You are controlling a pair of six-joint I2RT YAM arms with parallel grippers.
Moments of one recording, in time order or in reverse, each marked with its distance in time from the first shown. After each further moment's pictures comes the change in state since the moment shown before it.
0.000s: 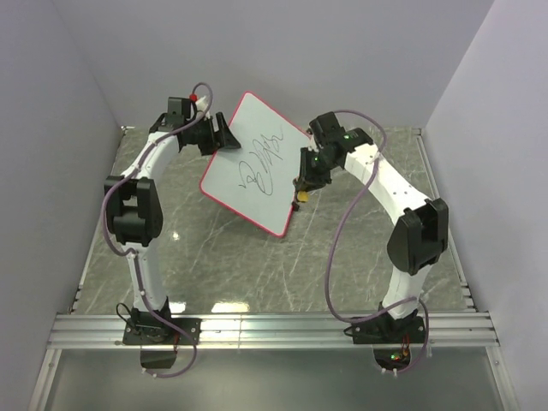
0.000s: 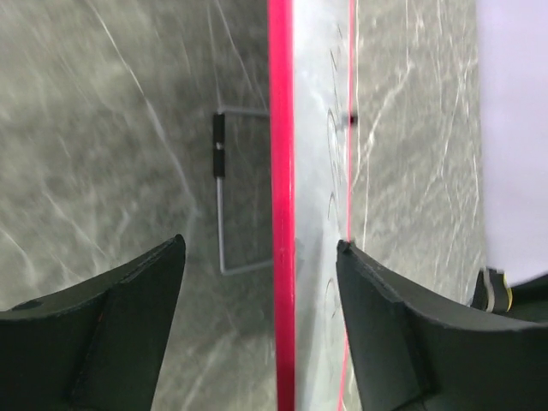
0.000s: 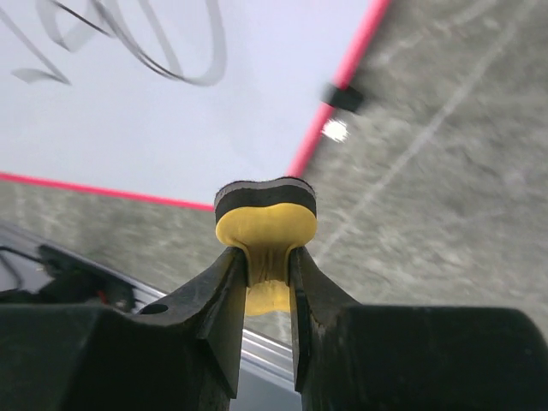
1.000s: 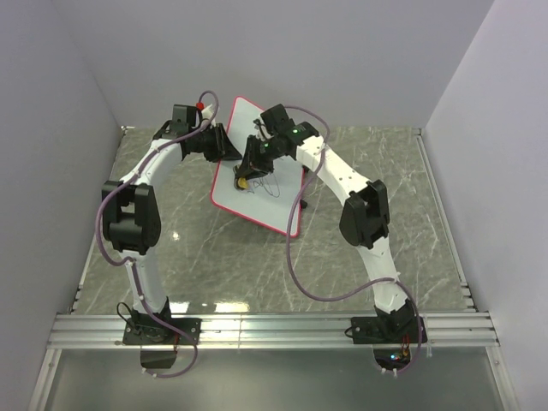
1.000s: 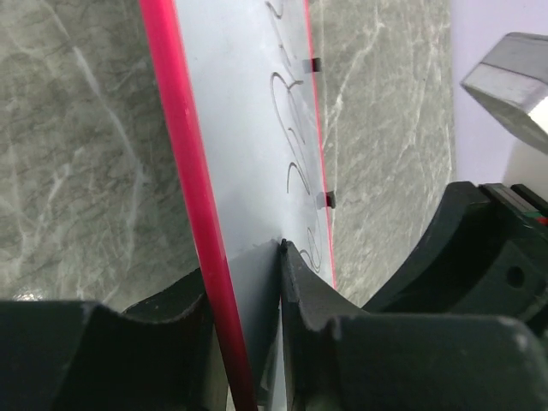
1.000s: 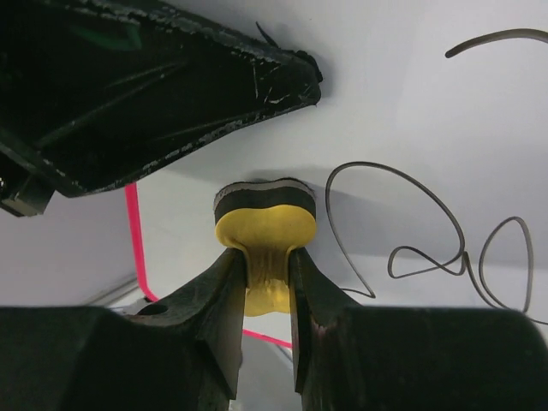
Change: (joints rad) left arm -0.043 -0.107 -0.166 0.031 0.043 -0.034; right arm 0.143 0.472 0.538 0.149 -0.311 0.224
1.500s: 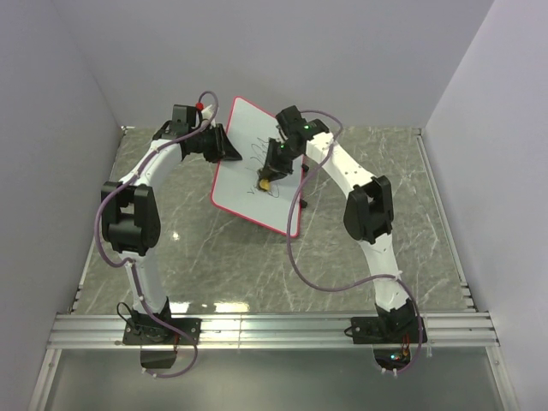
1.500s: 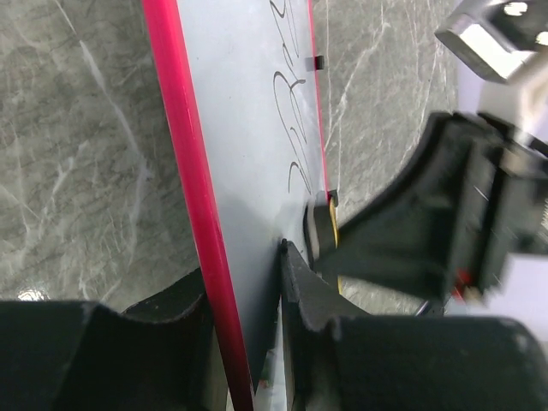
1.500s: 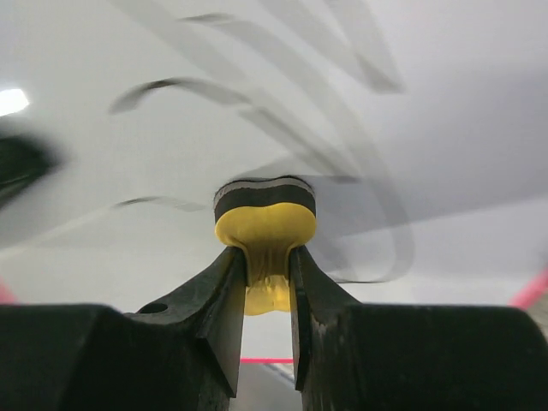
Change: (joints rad) left arm -0.003 -0.013 -0.008 -0.010 -0.022 0.000; right arm -0.072 0.053 0.024 -0.127 0.109 0.013
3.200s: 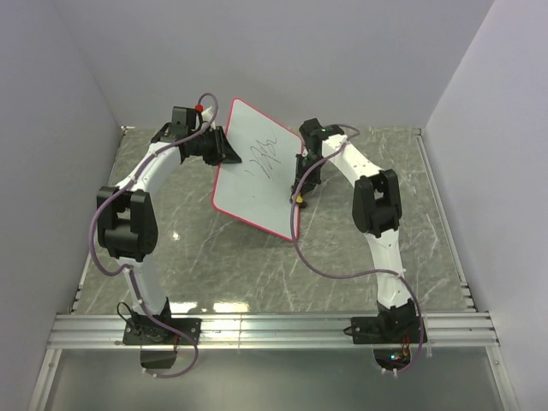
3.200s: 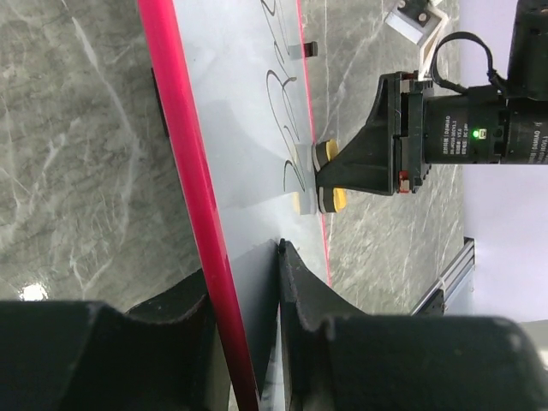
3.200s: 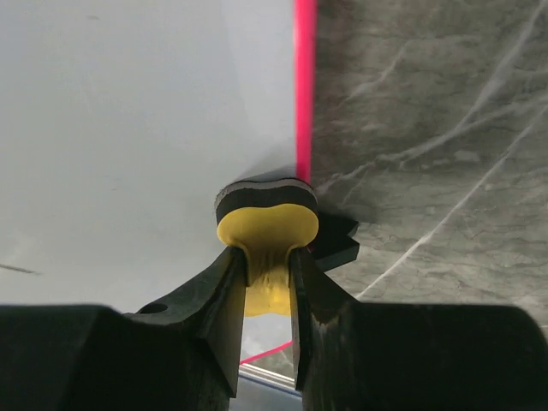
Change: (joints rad) left arm -0.008 -0.063 -0.055 -0.012 -0.027 -0.004; right arm -0.150 0.020 -0.181 -0.130 0.159 -0.157
